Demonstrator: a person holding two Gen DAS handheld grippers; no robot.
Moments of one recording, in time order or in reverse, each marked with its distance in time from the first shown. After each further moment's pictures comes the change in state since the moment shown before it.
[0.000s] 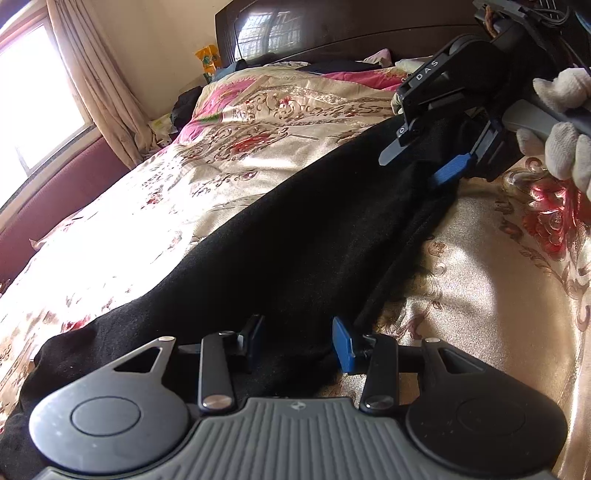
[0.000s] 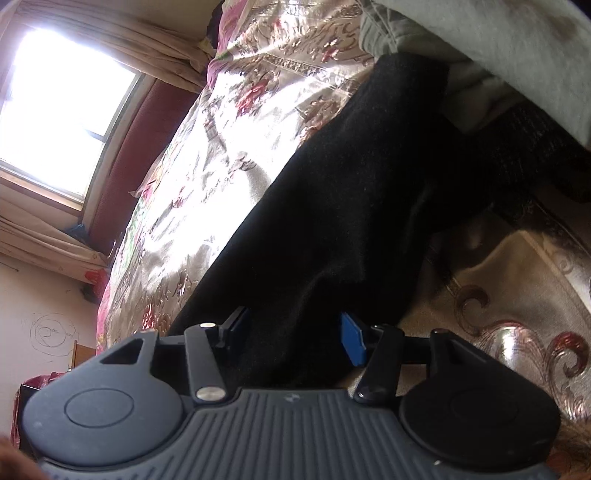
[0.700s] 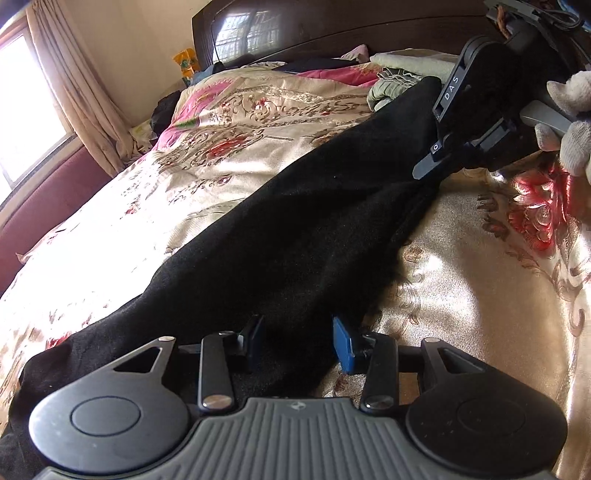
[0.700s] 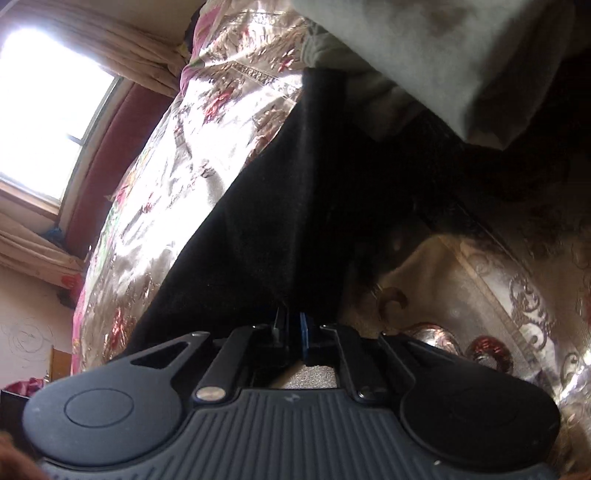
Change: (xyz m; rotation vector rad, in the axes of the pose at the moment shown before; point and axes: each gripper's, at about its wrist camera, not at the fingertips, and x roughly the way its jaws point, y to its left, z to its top) left arm 0.007 -0.014 0.009 0.041 0.000 -0.048; right arm -0.034 -0.033 -0.006 0.058 -0.058 -0.043
